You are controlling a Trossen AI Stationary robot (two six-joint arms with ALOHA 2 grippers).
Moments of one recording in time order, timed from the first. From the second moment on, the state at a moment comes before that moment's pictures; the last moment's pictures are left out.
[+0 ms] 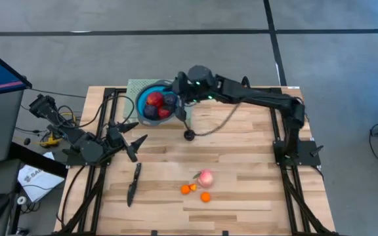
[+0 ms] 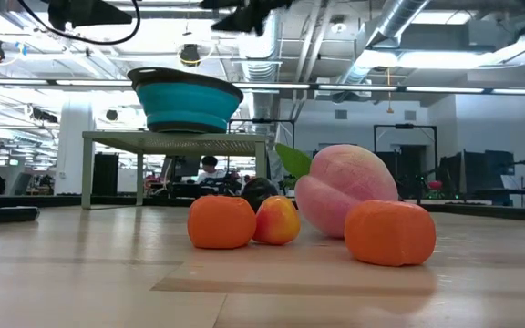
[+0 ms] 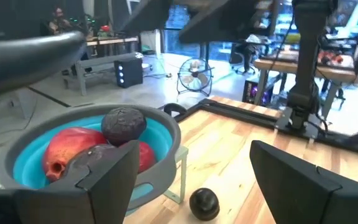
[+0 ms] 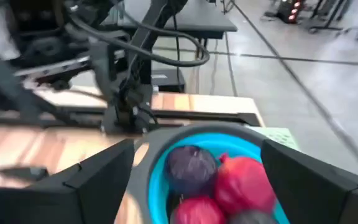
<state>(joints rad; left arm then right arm) -0.66 0.75 0.55 0.00 -1.30 -0.23 -0.22 1.88 1.89 -0.36 -0.16 -0.17</state>
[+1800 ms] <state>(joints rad) -0.63 1.69 0.77 0.33 -0.40 -0.24 0.39 1.43 0.59 0.30 0.42 0.52</state>
